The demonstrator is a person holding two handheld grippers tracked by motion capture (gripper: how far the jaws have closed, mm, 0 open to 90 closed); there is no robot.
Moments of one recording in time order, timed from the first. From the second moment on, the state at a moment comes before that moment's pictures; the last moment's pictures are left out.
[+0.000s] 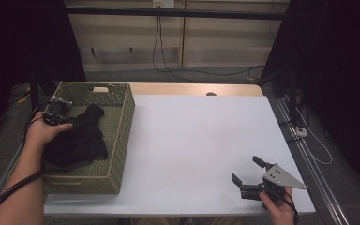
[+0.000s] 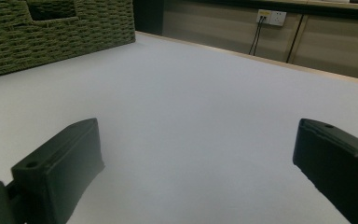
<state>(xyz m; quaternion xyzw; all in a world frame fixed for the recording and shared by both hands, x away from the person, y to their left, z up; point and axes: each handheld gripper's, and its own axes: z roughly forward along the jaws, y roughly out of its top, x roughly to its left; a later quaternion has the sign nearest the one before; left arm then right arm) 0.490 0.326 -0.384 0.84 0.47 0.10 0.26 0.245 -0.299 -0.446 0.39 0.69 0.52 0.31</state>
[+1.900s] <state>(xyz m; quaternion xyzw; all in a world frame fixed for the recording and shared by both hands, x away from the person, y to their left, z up) 0.485 0.314 -0.421 0.86 0.44 0.05 0.24 0.244 -0.294 -0.445 0.38 0.70 0.52 0.30</state>
